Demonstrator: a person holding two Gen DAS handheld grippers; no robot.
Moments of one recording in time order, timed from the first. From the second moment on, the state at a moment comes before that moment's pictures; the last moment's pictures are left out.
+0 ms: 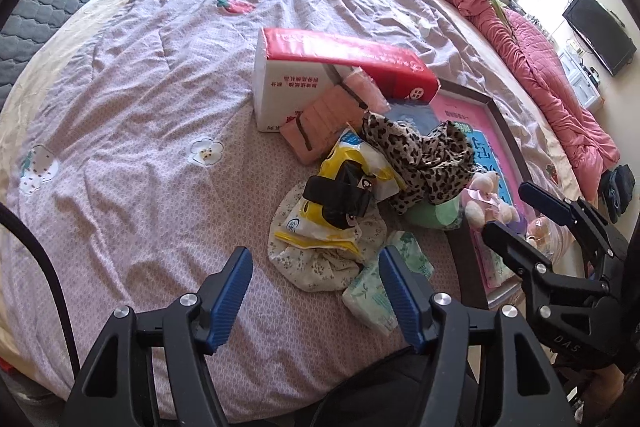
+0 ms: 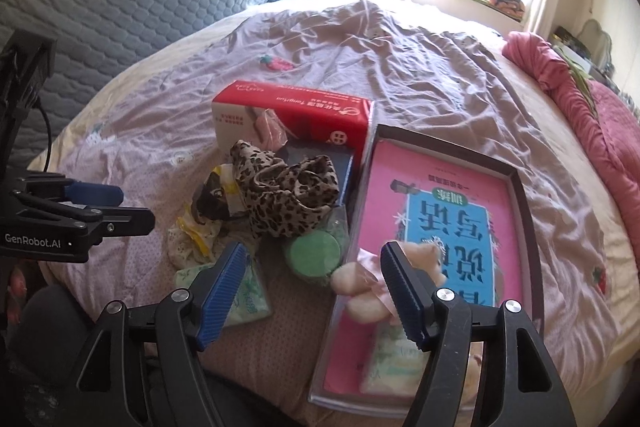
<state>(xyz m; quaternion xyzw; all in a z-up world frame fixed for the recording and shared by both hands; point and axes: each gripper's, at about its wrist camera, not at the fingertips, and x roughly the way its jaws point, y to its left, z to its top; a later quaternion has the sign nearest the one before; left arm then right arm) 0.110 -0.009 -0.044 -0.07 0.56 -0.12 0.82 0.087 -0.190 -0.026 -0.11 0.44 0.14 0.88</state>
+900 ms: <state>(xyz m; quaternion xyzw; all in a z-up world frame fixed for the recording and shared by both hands) 0.157 -0.029 -0.094 -0.08 0.59 -0.15 0.79 0.137 -0.163 -0.054 -0.12 0.45 0.18 0.86</state>
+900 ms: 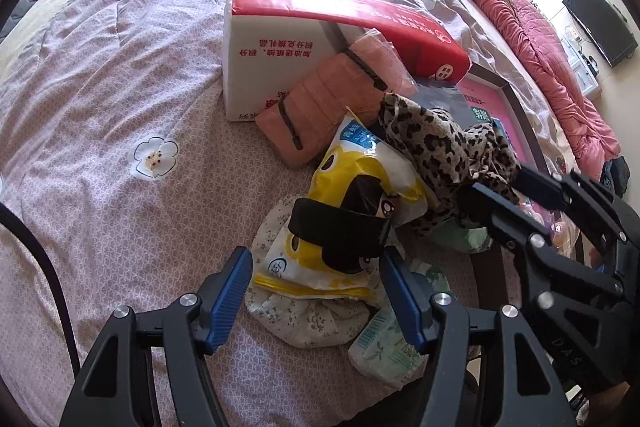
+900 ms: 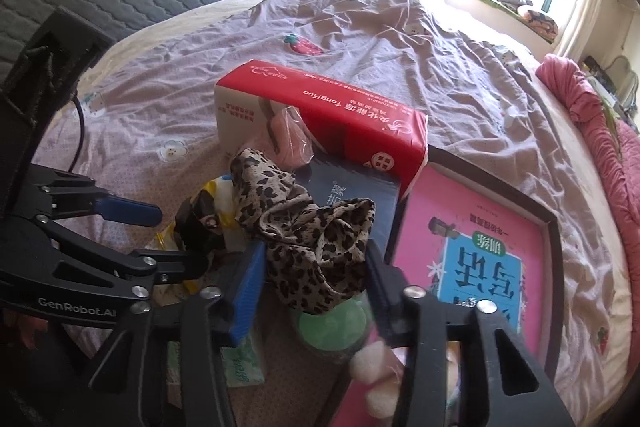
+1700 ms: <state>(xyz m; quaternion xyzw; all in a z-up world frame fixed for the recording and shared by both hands) 0.154 -0.022 -0.065 -0.13 0.54 -0.17 0.81 0.118 -0.195 0.000 -0.04 0.41 0.21 0.89</state>
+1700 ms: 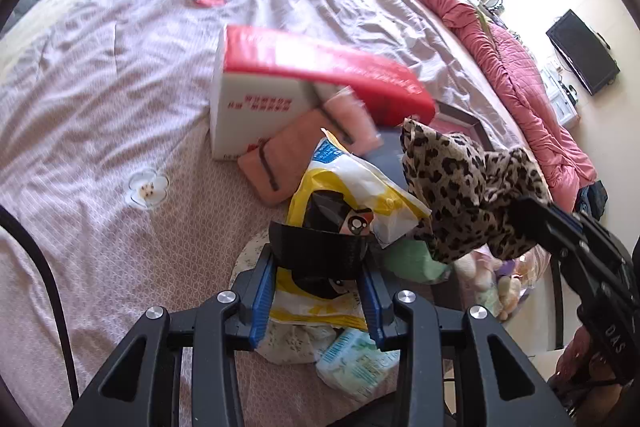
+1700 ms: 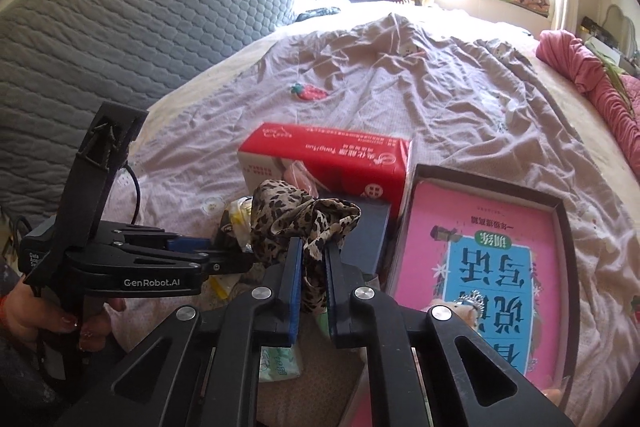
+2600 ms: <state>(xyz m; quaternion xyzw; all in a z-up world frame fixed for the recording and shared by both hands) 0.116 -0.089 0.045 -0.09 0.46 -0.23 0.85 0.065 -0.285 0.082 0.02 0.32 0.14 0.94</state>
